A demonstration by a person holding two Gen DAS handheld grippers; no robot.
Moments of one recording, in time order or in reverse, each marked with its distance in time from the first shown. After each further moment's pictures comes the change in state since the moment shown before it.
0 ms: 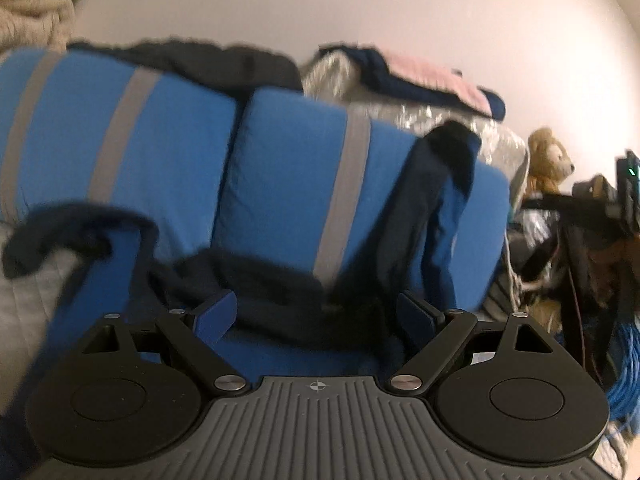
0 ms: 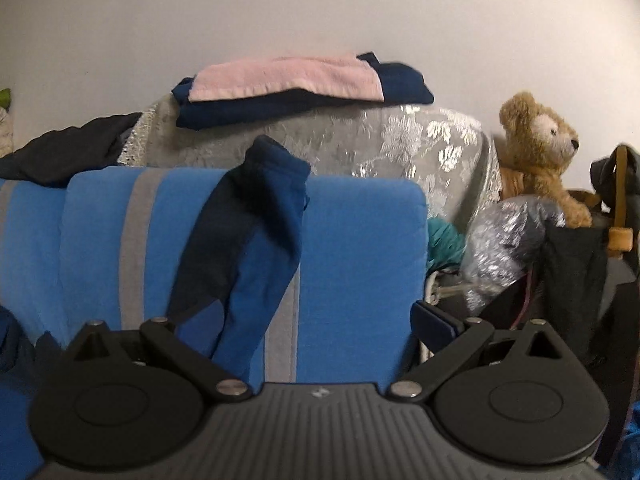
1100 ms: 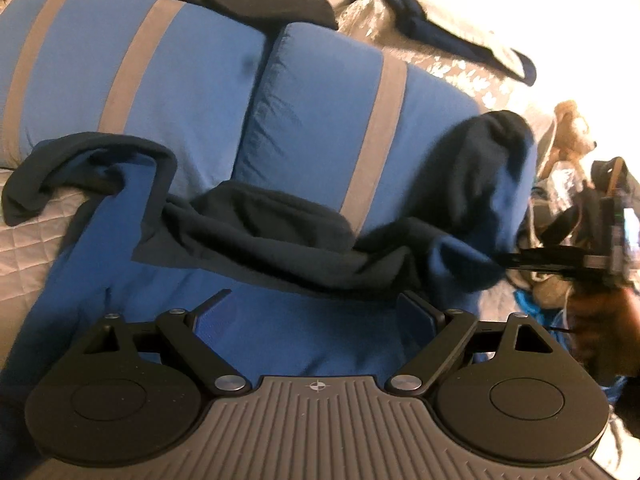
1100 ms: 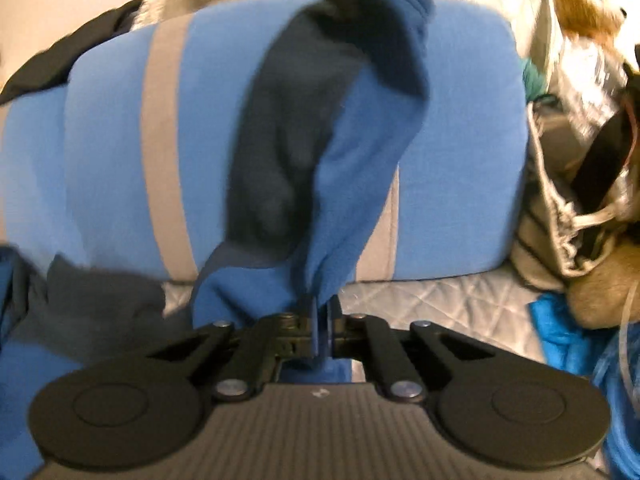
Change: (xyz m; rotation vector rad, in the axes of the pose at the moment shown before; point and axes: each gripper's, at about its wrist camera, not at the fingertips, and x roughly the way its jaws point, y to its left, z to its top) left arm 0.024 0.031 -0.014 -0.043 0.156 0.026; right arm 0.061 0.072 -0.100 0.073 0.324 0.075
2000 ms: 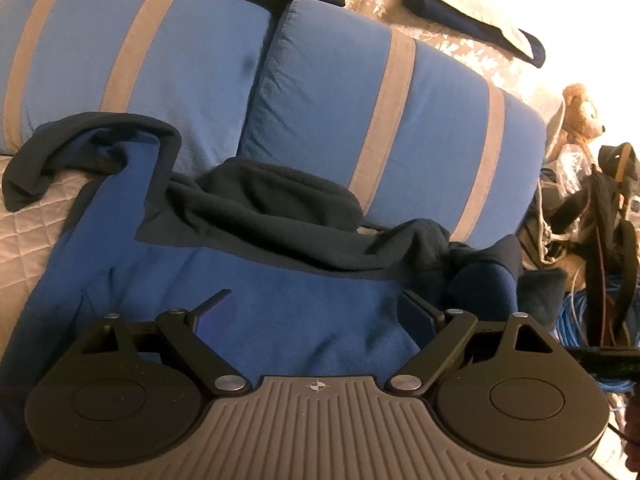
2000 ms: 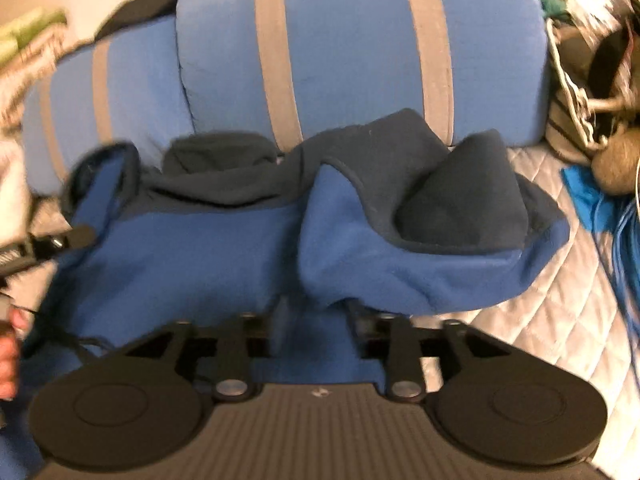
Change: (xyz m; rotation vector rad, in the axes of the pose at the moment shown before) left arm 0.008 0.006 -0.005 0.000 0.058 -0.003; right arm -0.103 0.010 -0.092 0.059 0.173 0.239
